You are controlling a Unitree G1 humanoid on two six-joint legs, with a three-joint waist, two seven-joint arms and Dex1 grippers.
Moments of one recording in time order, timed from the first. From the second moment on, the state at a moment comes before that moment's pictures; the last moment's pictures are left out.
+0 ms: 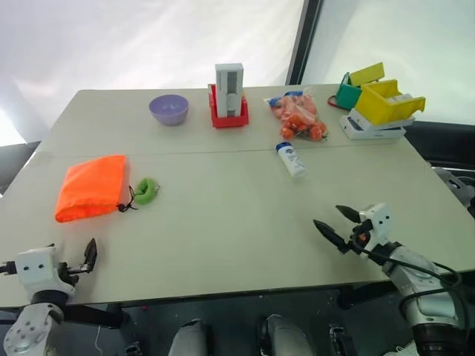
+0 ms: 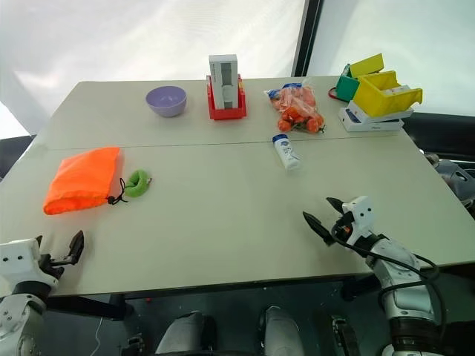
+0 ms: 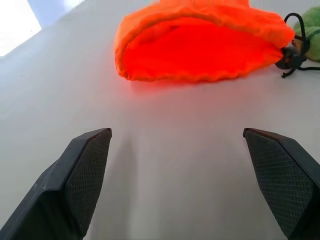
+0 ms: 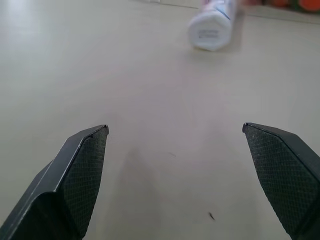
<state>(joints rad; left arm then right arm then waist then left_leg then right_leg) 0.30 0.32 0.54 -0.14 -0.29 0.06 -0.25 -0.03 -0.49 -0.19 0.08 0.36 0.08 0.76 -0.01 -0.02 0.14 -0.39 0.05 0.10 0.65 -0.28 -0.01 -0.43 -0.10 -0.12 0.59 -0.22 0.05</state>
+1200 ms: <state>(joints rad) -0.20 0.64 0.28 0.46 0.21 -0.17 -0.02 -0.08 -0.37 0.14 -0.24 0.37 0.25 0.77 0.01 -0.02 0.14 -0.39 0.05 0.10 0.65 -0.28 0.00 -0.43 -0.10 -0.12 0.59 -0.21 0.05</state>
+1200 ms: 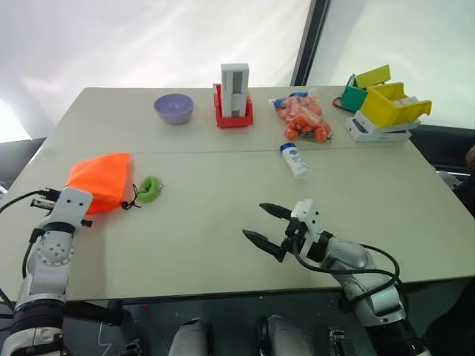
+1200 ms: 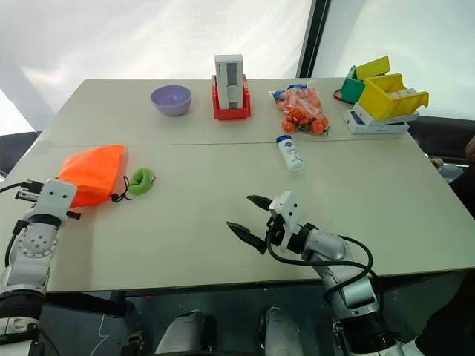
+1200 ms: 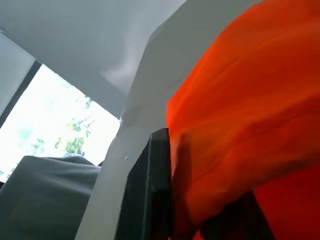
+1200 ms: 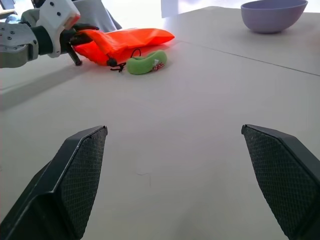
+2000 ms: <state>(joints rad) -0.45 0.39 -0.01 -0.05 0.03 0.32 -0.33 -0.15 -0.36 0.04 -0.13 0.37 0.19 0.73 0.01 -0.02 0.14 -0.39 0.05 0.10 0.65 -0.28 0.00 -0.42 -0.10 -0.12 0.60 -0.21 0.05</state>
